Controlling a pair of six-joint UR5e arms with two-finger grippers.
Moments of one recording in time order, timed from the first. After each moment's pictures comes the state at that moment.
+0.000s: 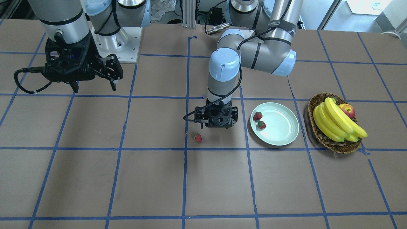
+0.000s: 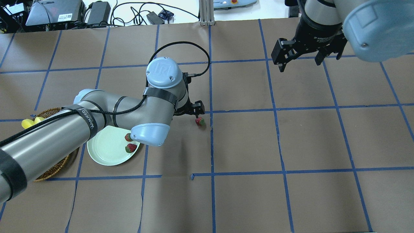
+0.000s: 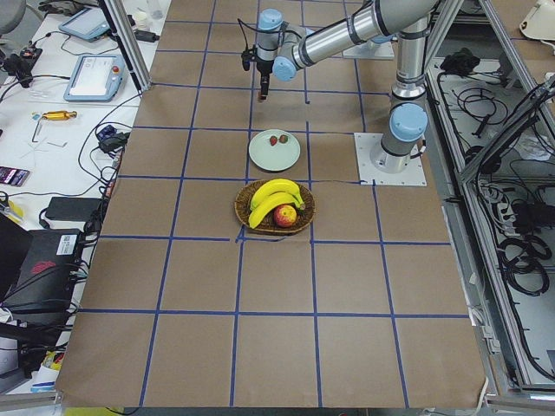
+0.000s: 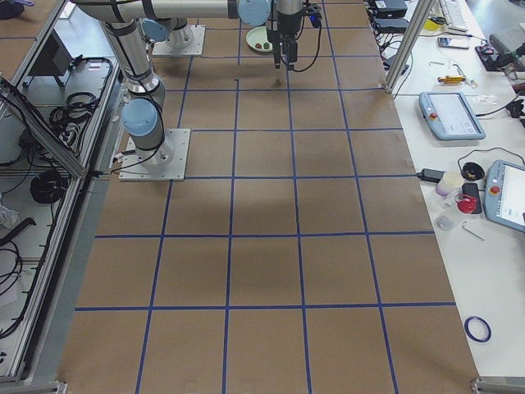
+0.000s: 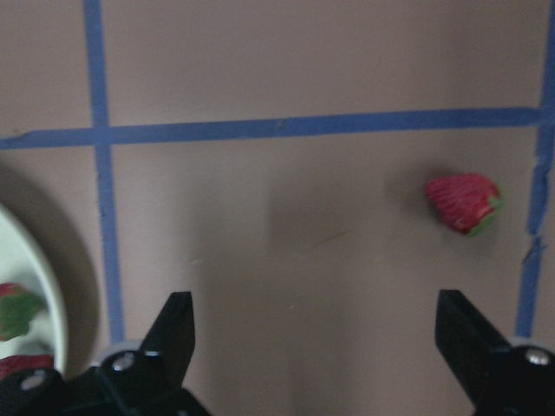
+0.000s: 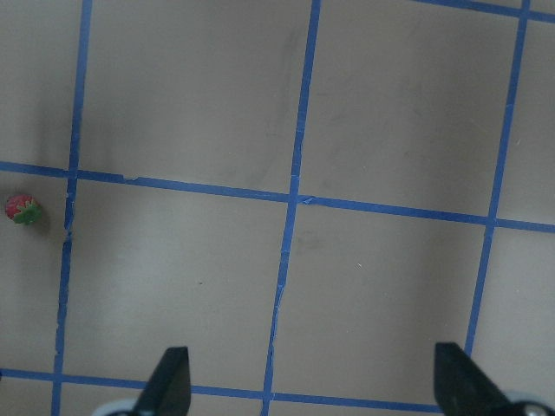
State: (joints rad) left arm -1.86 -1.92 -1.93 -0.74 1.58 -0.37; right arm 1.62 -1.54 1.56 -1.65 -1.62 -0.09
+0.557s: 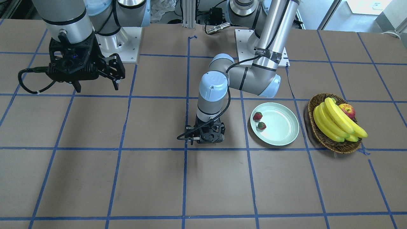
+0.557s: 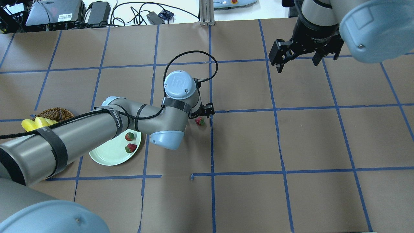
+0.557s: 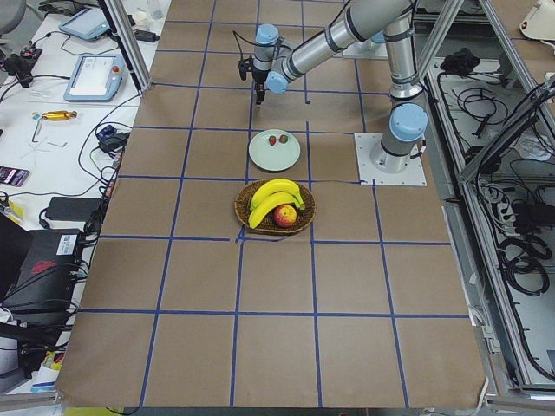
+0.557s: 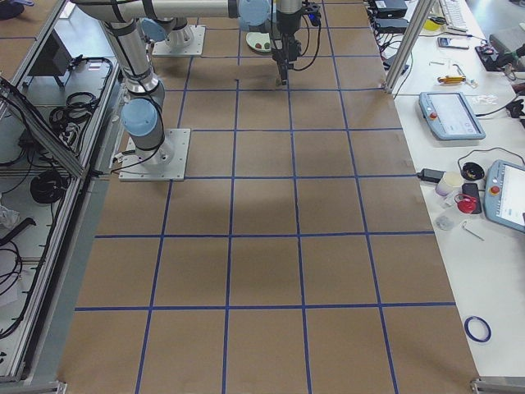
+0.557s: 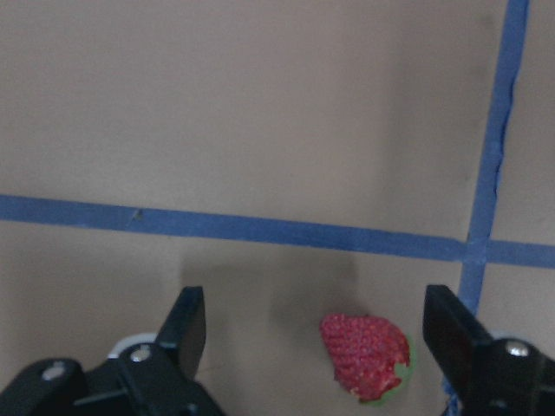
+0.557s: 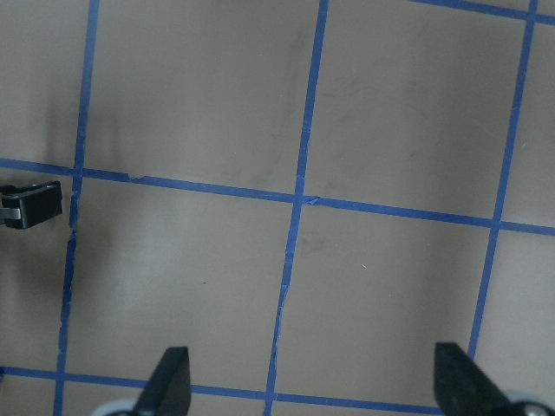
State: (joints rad) left arm -1.91 -2.05 -1.92 -0.57 1.57 -0.46; right arm 1.63 -1.54 1.56 -1.65 -1.62 -0.09
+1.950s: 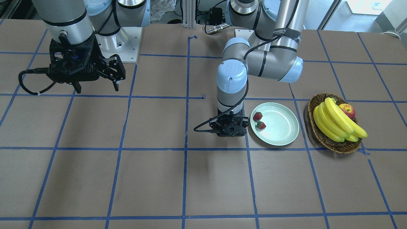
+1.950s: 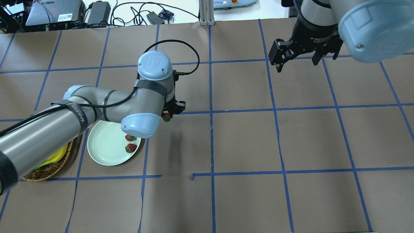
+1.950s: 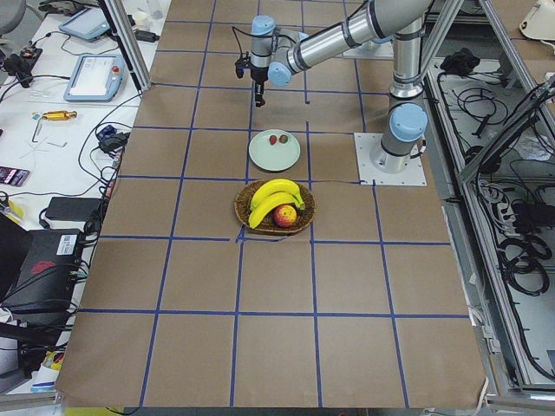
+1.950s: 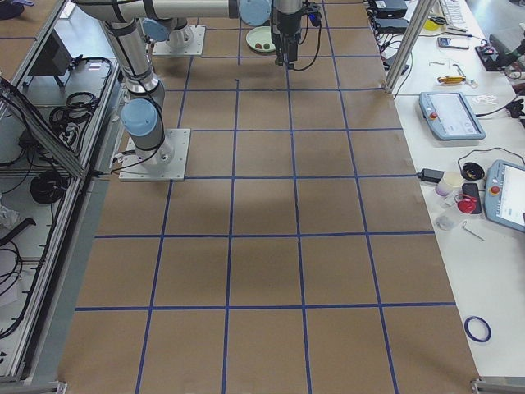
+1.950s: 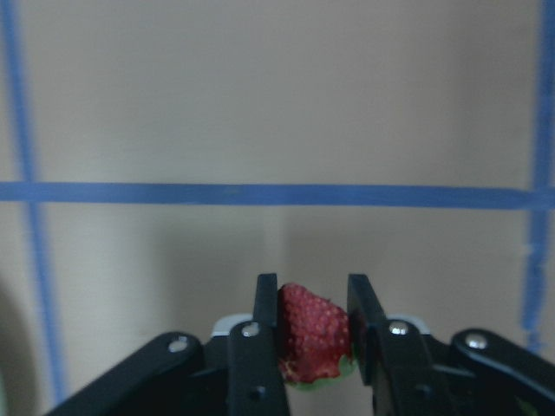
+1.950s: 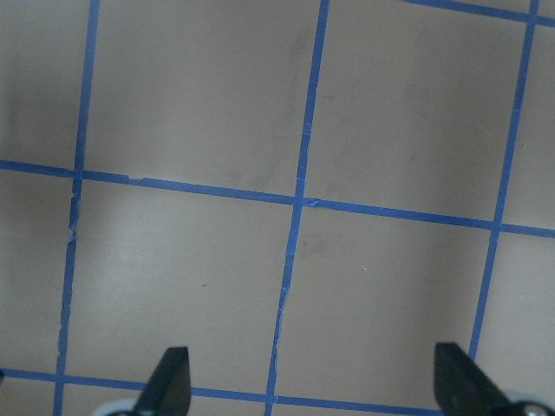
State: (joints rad) left arm -1.76 -1.87 -1.94 -0.88 1.71 -0.14; right arm 1.63 -1.54 1.56 -1.66 -1.62 -0.09
